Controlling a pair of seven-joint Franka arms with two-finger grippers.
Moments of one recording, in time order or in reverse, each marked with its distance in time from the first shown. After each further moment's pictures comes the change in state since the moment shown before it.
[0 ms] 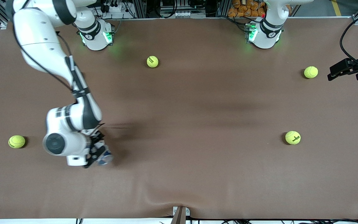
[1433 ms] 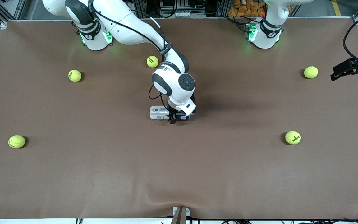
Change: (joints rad) left arm 0.024 0.000 0.002 -0.001 0.000 0.000 0.002; right arm 0.581 0.068 -0.021 -0.003 -0.188 0.076 -0.118
